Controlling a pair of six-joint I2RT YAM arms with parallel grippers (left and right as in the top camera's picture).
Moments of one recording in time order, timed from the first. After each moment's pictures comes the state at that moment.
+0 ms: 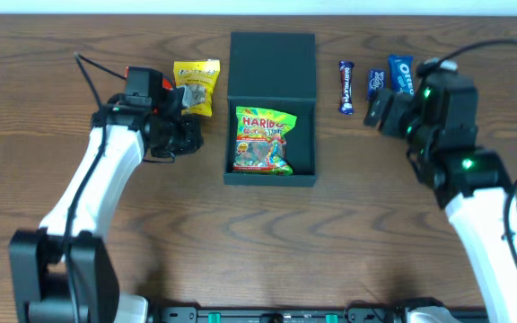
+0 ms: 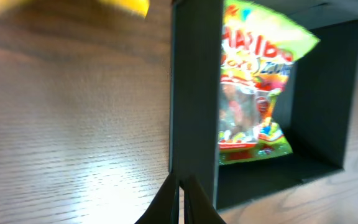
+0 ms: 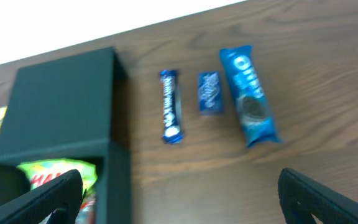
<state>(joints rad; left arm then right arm) -0.10 1.61 1.19 -0.78 0.43 -0.20 0.11 1.29 1.16 -0.55 0.10 0.32</state>
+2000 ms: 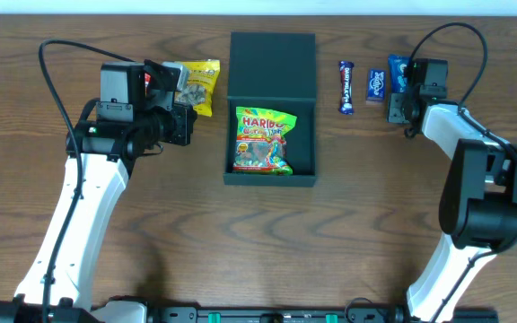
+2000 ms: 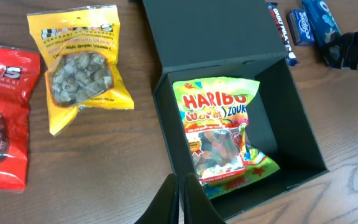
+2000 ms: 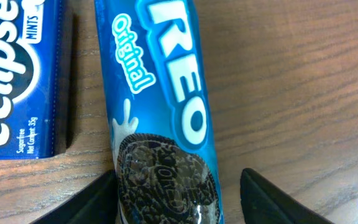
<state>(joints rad) -0.10 1.42 1.19 -0.66 0.41 -0.01 -0.09 2.07 1.29 -0.21 0.14 -0.02</state>
